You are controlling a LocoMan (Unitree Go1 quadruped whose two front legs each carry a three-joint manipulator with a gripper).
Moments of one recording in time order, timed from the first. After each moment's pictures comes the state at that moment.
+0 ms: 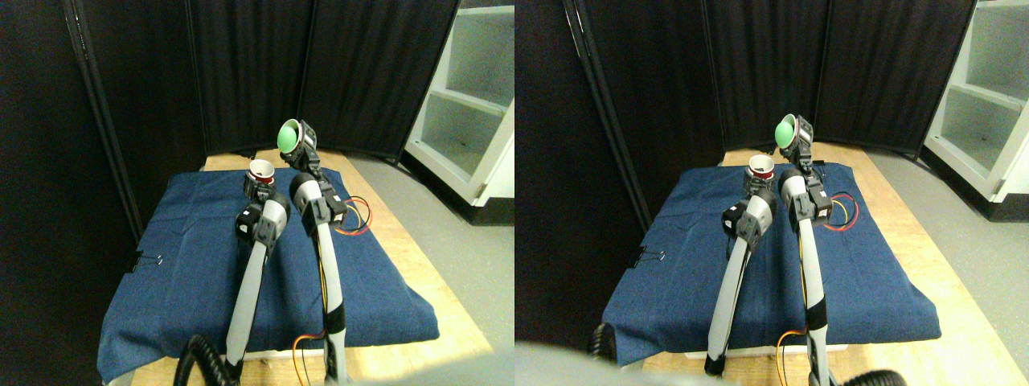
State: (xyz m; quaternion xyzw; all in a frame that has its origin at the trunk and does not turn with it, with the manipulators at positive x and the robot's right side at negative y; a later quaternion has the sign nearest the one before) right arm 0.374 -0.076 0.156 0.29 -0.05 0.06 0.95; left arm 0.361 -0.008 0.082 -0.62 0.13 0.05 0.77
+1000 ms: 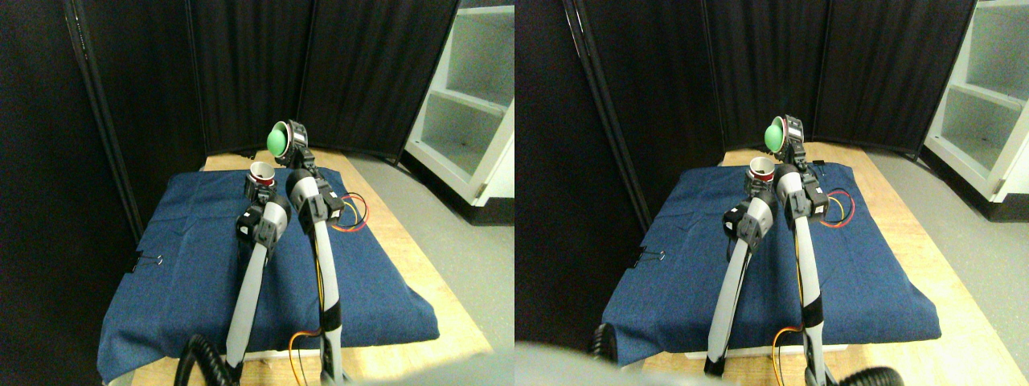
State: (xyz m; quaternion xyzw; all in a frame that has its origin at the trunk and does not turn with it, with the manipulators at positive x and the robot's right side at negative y) right arm 0.371 -0.058 0.159 0.17 -0.03 0.10 0.98; left arm 0.360 -0.010 0.078 -0.62 0.14 0.05 0.77
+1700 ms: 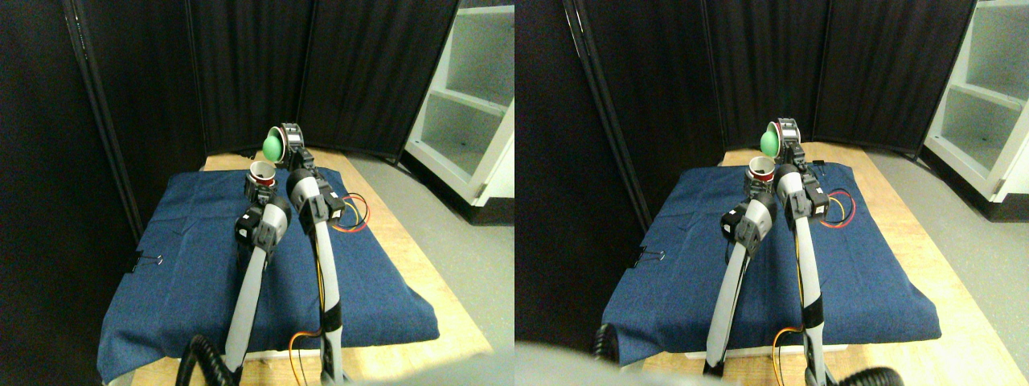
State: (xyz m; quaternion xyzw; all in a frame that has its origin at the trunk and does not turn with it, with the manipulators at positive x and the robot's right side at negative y) right arm 0.368 -0.053 0.155 0.03 -0.03 0.14 0.99; left arm 0.354 -0.010 0.081 -0.63 0.13 0.04 0.76
